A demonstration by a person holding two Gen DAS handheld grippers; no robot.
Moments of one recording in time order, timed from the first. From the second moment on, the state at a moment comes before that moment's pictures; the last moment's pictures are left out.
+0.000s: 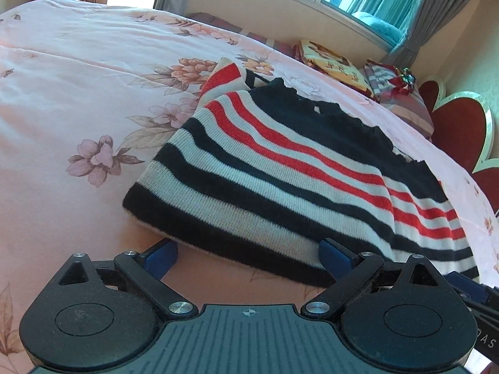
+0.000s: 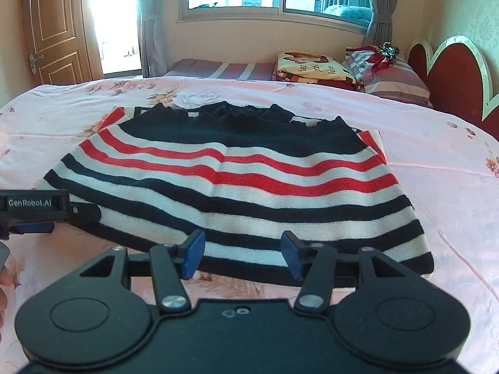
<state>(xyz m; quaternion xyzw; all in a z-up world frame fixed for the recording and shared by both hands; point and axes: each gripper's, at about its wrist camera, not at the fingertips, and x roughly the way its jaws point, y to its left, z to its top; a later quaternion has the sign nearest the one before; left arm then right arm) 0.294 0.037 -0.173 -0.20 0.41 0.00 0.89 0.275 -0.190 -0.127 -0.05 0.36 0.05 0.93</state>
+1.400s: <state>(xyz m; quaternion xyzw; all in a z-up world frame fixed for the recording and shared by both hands) 0.353 -0.137 -0.116 -0.12 0.33 -0.23 0.91 0.318 -0.289 -0.118 0.04 0.34 0.04 0.94</state>
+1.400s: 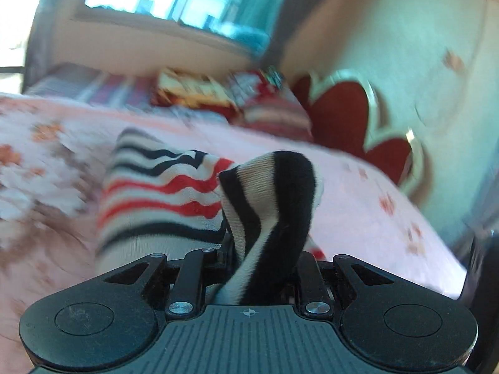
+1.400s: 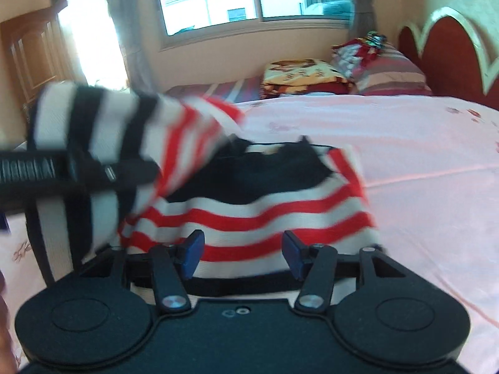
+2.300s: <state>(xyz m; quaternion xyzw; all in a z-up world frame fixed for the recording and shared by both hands) 0.317 -0.067 -0.081 -0.17 0.29 -0.19 0.92 0.307 -0.342 -0.091 0.18 0.35 0.06 0.92</state>
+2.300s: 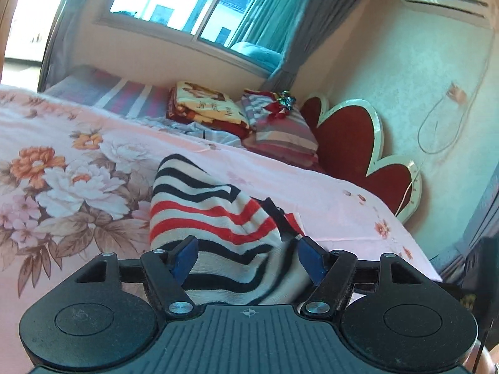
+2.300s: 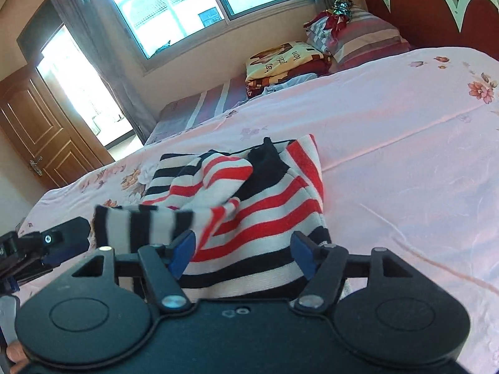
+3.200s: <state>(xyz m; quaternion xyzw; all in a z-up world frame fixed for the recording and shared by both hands) 0.328 -0.092 -0.149 -0.06 0.35 -0.13 0.93 0.377 -0.328 -0.132 0.34 0.40 0.15 0.84</state>
